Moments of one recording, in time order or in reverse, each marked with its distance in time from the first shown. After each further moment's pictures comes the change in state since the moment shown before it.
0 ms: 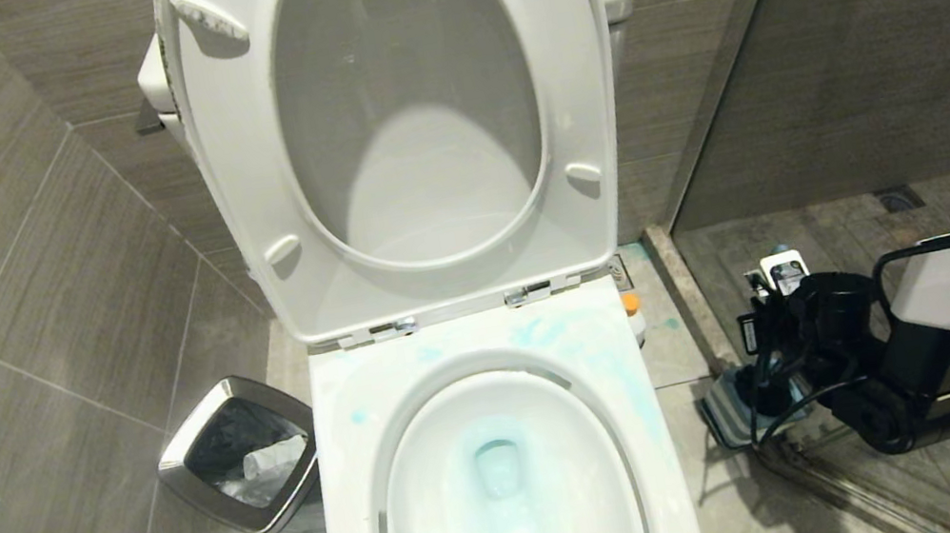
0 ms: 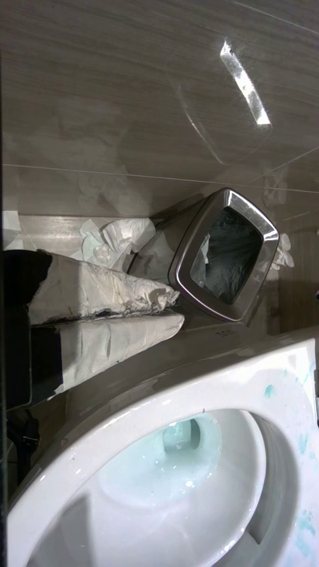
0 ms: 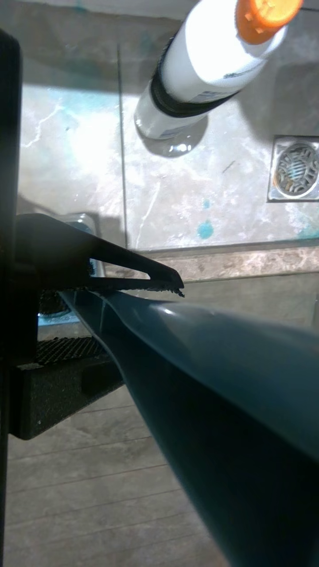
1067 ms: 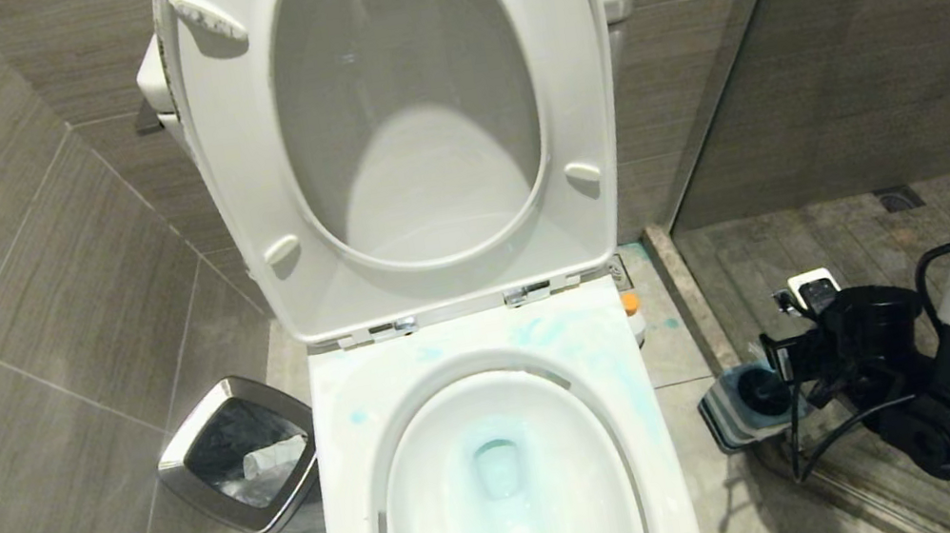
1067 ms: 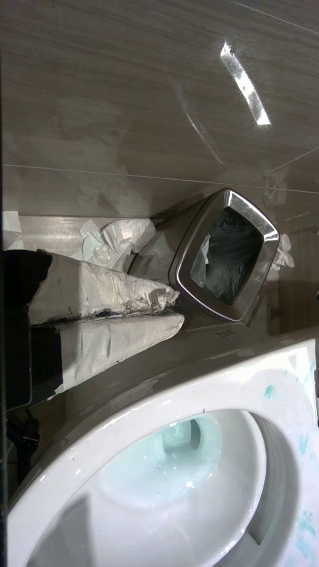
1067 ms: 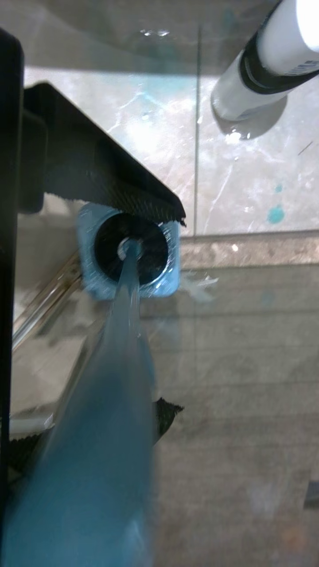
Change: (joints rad) left arm 0.001 0.000 0.000 0.001 0.000 0.000; right arm -0.013 -0.109 0.212 0.000 0.000 -0.013
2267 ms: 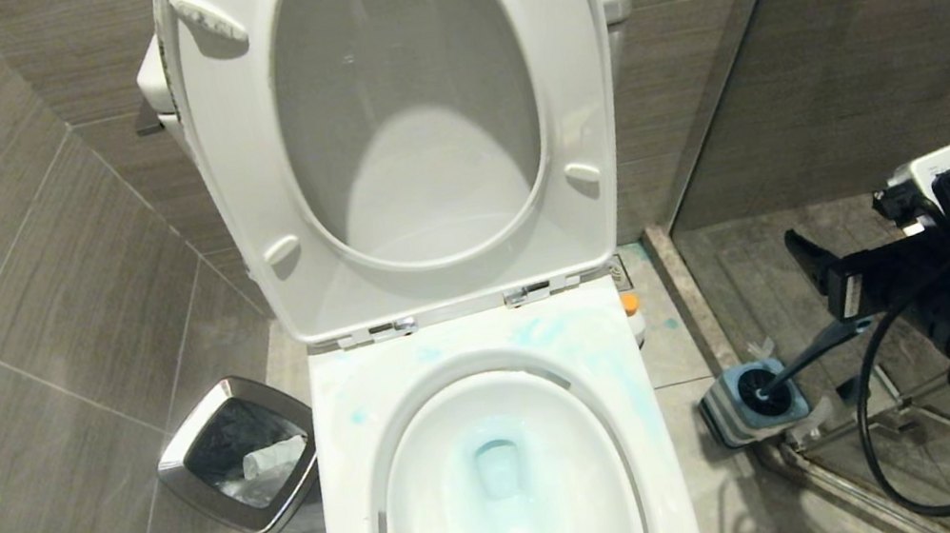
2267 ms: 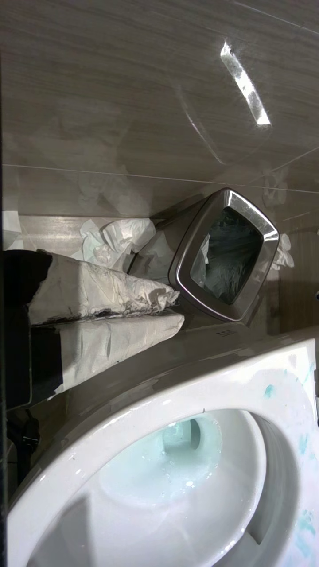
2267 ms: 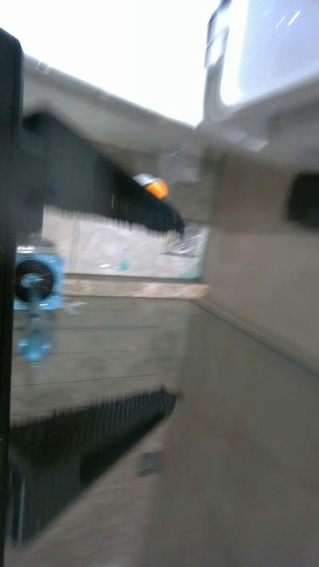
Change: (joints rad) left arm 0.000 0.000 0.000 0.000 0.000 0.000; right arm 0.225 -0.678 0.266 0.008 0.009 -0.077
